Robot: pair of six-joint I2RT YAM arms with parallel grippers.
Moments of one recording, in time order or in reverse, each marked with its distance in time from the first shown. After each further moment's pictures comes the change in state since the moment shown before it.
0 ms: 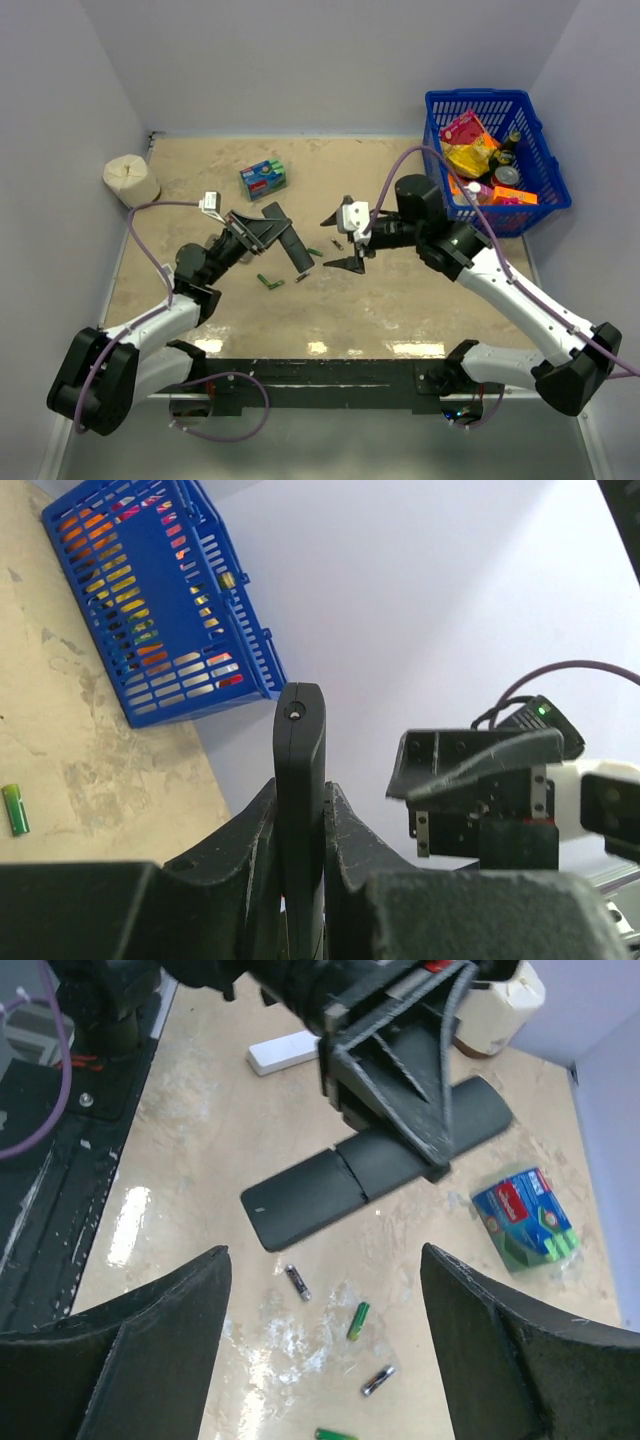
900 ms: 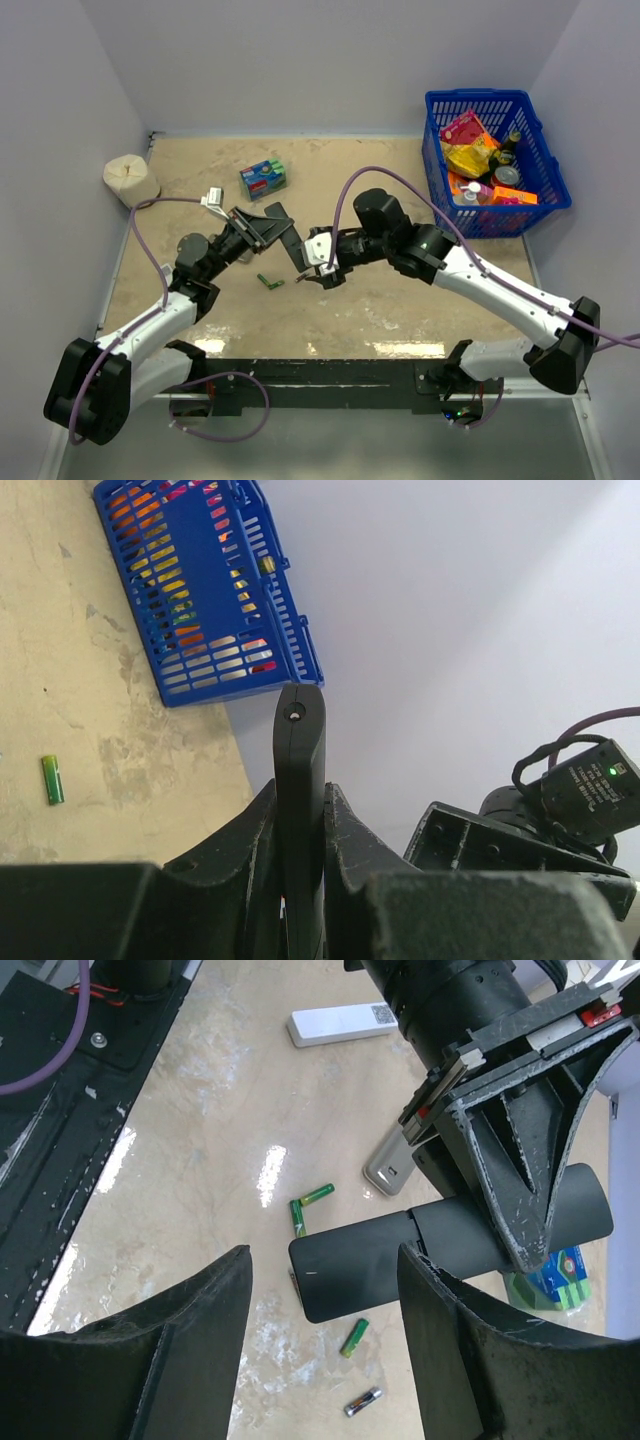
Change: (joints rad) left arm 0.000 -0.065 0.078 -0.277 0.010 0.056; right arm 0.211 0.115 0.055 -0.084 0.162 -0.220
